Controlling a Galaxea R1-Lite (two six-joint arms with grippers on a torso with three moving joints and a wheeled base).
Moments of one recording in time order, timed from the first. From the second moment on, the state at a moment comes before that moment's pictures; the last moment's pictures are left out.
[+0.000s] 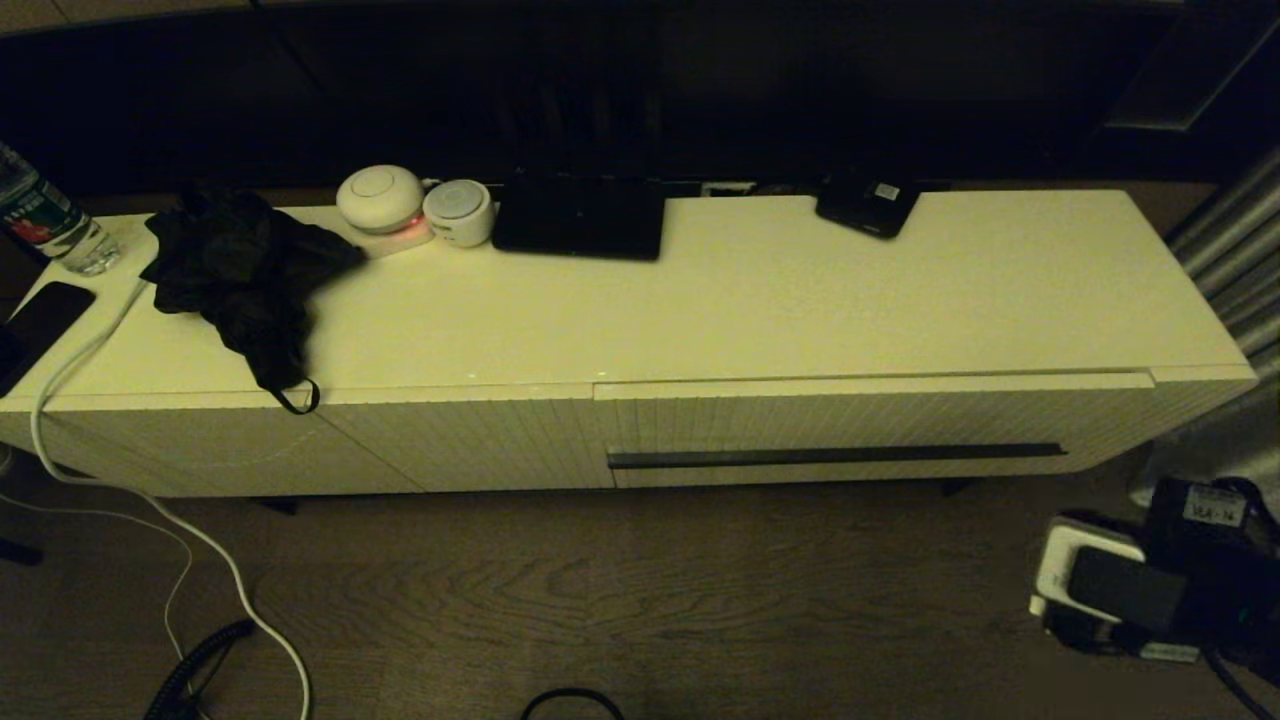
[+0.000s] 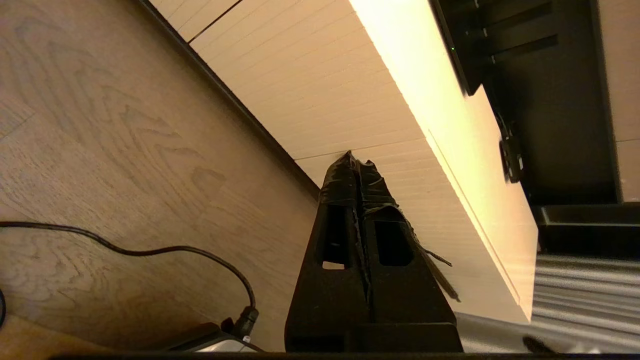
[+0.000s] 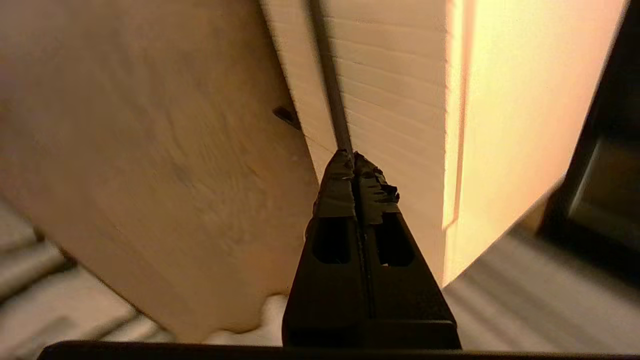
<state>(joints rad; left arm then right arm) 0.00 0.00 0.00 -0.02 0.02 -0.99 0.35 1.24 -0.43 -0.39 -0.30 -1.20</state>
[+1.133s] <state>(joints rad) 0.00 0.00 0.00 -0.02 0.02 -0.99 0.33 1.63 -0.47 -0.54 0.15 -1.25</state>
